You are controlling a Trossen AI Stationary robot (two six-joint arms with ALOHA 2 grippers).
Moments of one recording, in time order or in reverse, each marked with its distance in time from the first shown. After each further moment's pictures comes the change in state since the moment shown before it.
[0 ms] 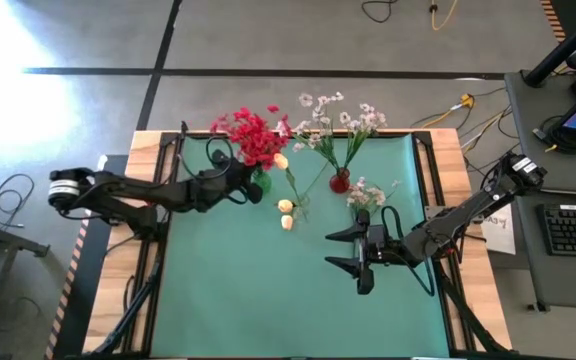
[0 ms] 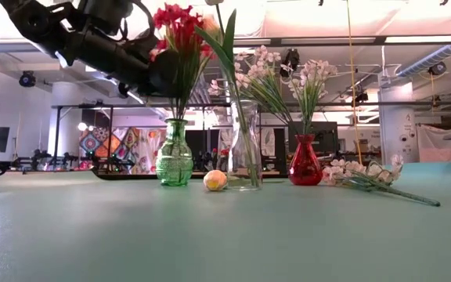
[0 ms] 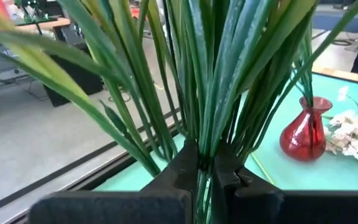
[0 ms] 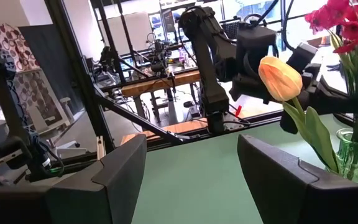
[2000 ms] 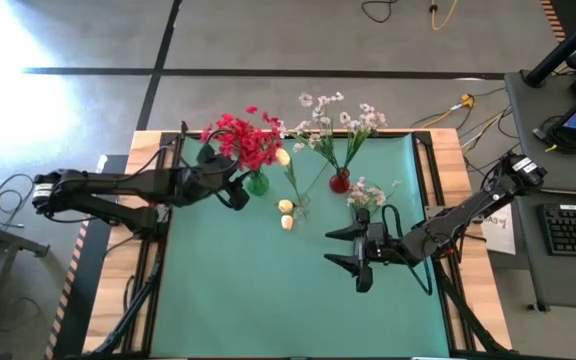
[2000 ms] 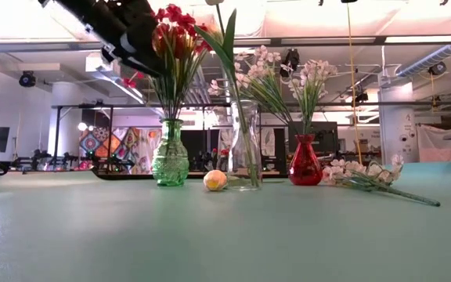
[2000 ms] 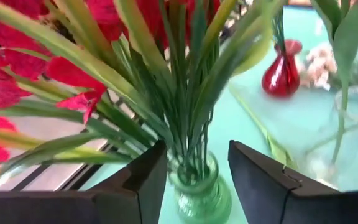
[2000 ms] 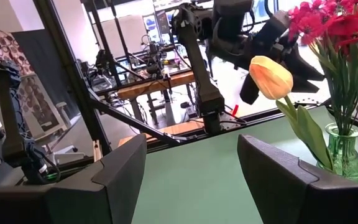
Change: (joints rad) left arm -0.085 -0.194 0.301 -0.831 0.029 -0.055; right arm -0.007 0.000 0.000 0.000 0.017 0.027
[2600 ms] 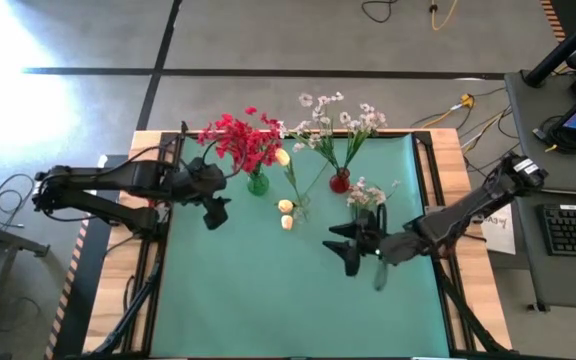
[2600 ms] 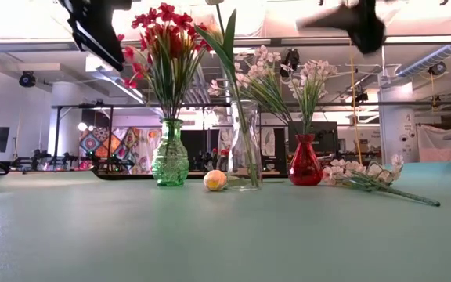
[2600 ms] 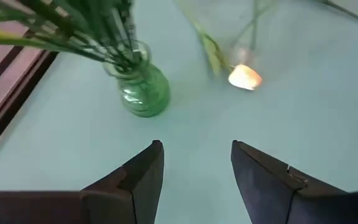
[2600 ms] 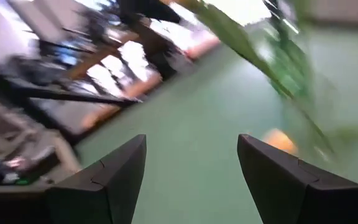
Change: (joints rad) left arm -0.066 -0.012 0.252 -0.647 0.319 -0.186; right arm -0.060 0.000 0.000 -0.378 0.058 0.520
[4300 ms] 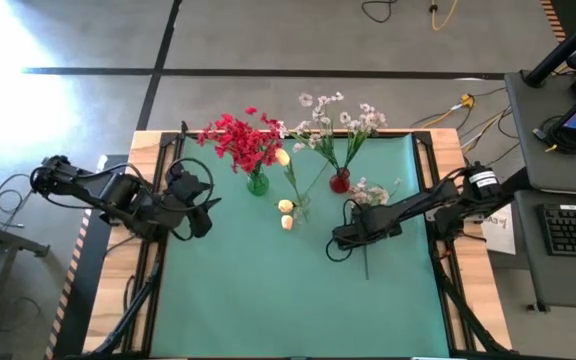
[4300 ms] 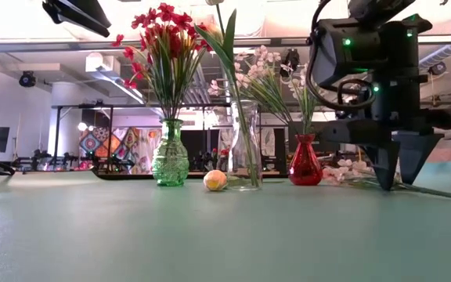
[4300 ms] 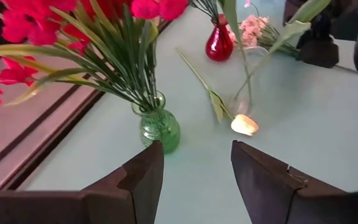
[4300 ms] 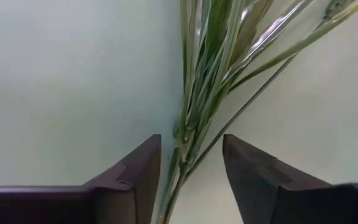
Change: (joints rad) left arm -0.357 -0.136 -0.017 -0.025 -0.423 -0.221; right arm -0.317 0.424 0.166 -1.064 -0.533 0.747
